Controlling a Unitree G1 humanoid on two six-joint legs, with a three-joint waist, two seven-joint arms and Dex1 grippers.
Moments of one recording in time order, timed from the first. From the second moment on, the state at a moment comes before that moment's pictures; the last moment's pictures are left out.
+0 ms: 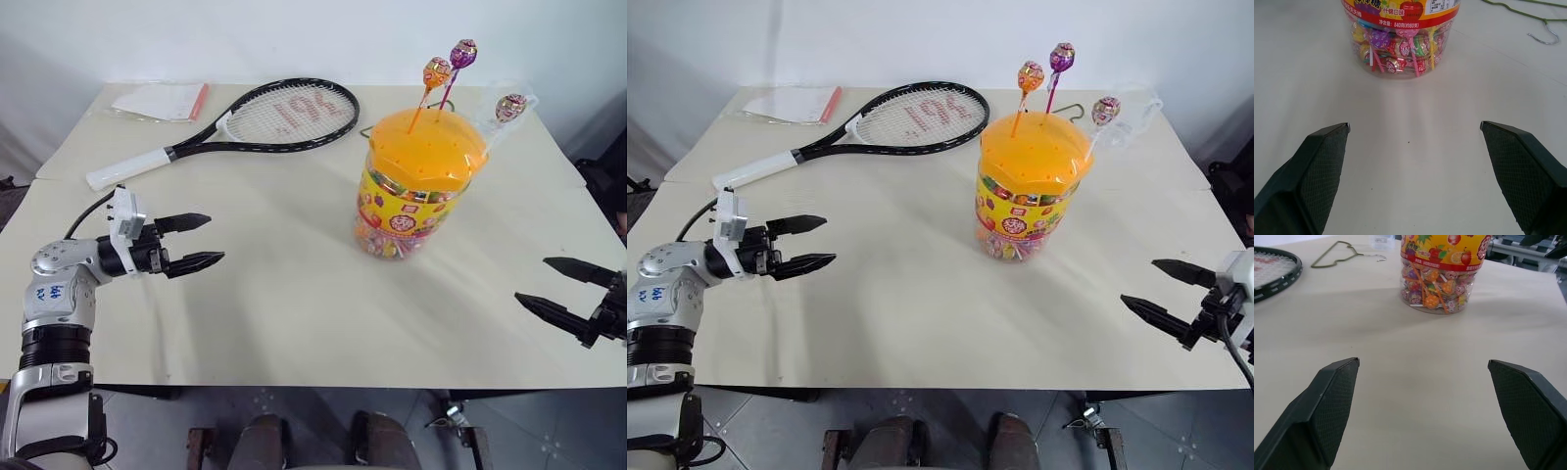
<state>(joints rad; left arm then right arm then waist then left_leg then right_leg) -0.54 0.73 0.22 0.44 -0.46 0.20 -1.33 0.14 -0.91 -0.62 -0.08 0.59 0.30 1.14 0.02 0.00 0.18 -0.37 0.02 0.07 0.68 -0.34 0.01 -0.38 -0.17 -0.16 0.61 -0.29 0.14</state>
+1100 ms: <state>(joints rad) -1.00 0.53 0.10 0.48 -0.48 0.20 -1.38 0.21 -0.85 -0.89 -0.53 0.94 0.55 0.89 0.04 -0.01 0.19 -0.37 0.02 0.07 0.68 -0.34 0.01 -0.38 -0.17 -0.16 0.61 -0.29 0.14</state>
